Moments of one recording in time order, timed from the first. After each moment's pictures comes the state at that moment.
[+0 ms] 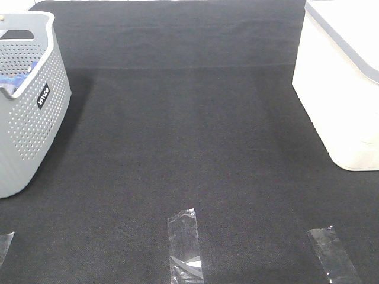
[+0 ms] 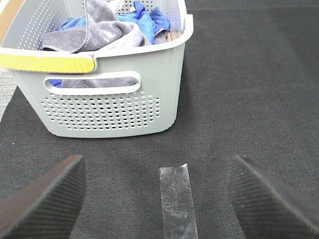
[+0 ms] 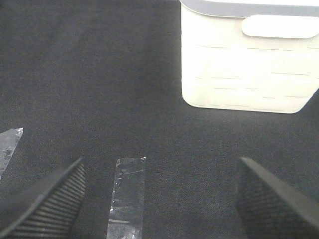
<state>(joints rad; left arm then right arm) 0.01 0.00 -0.50 -0.05 1.05 0.03 -0.01 0.00 -0.50 0.10 1.07 -0.12</state>
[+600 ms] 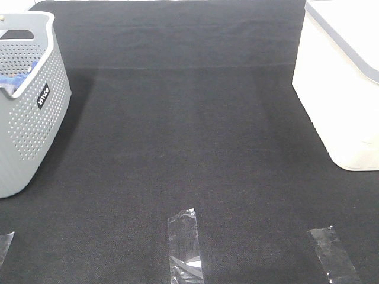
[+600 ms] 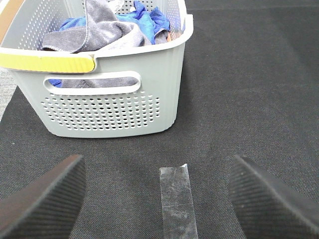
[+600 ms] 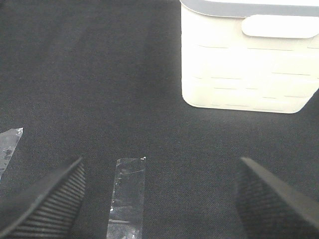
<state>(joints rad) 0.01 0.00 -0.50 -0.05 1.05 0.03 -0.01 0.00 -0.50 0.10 1.07 -0.12</state>
